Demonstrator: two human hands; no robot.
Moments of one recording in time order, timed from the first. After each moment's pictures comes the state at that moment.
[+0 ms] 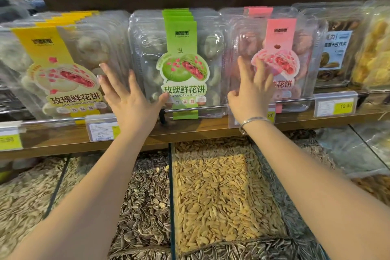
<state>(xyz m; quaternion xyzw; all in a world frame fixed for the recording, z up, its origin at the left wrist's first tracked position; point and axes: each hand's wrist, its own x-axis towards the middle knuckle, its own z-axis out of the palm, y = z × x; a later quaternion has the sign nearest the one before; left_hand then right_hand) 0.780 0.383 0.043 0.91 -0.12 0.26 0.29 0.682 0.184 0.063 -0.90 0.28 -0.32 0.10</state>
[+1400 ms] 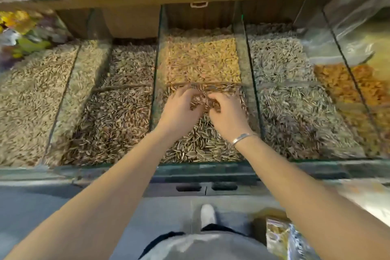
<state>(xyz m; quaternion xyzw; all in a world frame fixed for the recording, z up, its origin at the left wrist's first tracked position) 0.377 0.418 -0.052 0.92 -0.22 -0.10 0.30 0.325 0.305 -0.063 -0.93 0.14 -0.06 0.33</state>
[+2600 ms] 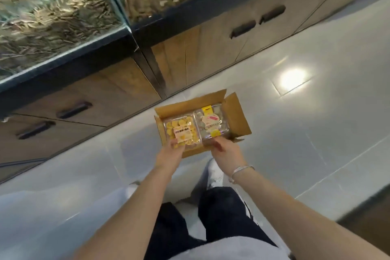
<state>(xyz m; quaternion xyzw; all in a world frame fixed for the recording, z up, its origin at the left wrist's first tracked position) -0.117 0.192 -0.304 0.82 0.03 -0.52 0.26 -0.237 0.098 -0.295 -0.71 0.51 0.14 0.47</state>
